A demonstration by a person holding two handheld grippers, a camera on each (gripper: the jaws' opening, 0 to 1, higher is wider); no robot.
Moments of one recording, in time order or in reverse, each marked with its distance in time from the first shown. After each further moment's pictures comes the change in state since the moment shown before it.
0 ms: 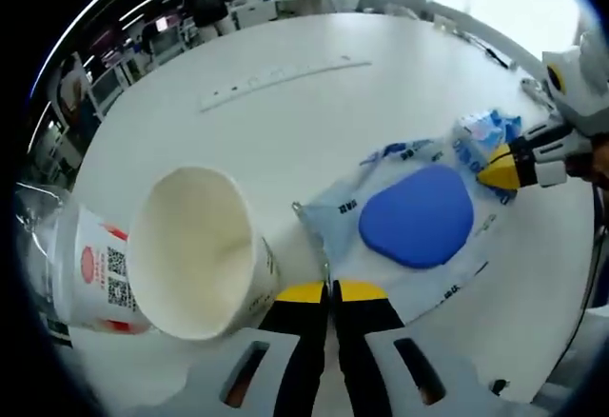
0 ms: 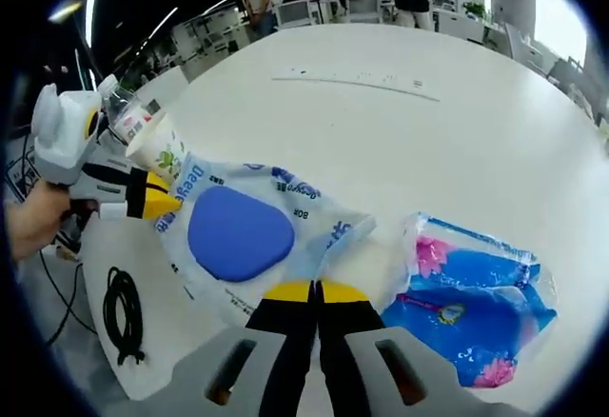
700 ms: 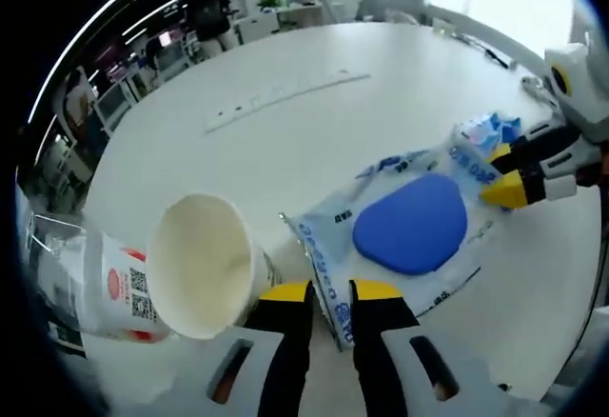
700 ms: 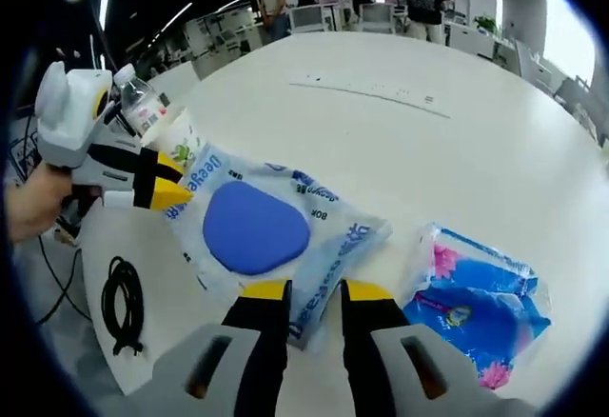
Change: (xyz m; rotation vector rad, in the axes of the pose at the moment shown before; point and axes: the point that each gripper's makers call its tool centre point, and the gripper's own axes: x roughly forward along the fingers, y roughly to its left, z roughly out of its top) left arm -0.013 -0.005 0.016 0.071 -0.057 0.058; right arm -0.007 0.011 0.007 -0.089 -0.043 0.004
